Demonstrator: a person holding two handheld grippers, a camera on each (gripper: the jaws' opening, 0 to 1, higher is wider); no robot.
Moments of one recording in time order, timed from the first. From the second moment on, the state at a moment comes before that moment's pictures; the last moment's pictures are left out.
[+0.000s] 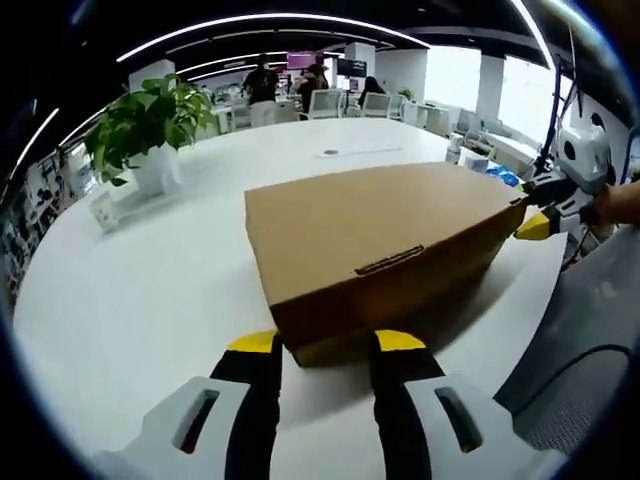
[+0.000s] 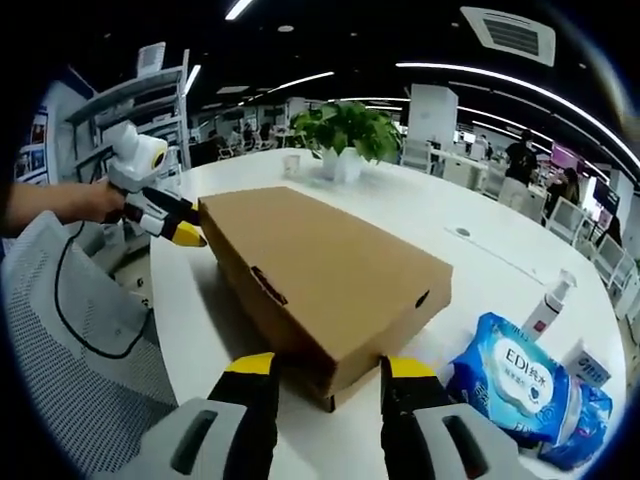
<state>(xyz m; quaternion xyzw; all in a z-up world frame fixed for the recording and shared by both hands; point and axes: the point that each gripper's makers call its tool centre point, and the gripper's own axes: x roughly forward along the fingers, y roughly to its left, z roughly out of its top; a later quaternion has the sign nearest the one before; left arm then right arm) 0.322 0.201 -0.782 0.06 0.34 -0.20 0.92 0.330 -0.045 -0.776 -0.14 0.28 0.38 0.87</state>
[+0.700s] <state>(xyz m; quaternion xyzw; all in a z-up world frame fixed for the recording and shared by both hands) 0.320 0.209 -0.760 0.07 0.32 -0.21 0.92 0.333 -0.050 -0.761 -0.13 0.27 0.38 0.87</state>
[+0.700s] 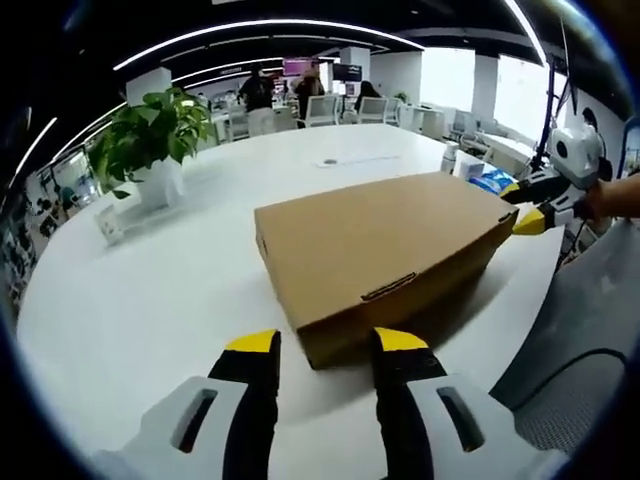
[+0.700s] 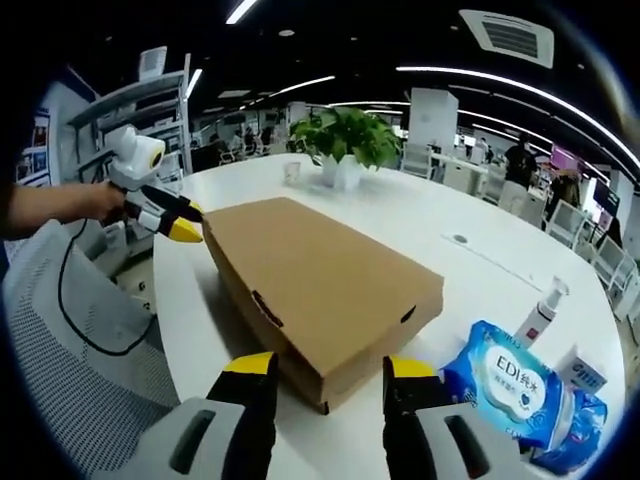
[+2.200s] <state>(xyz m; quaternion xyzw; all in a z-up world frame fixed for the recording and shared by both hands) 0.347 0.197 -0.773 0.05 0.33 -0.22 0.92 0.355 -0.047 -0.772 -0.14 0.29 0.38 0.87</state>
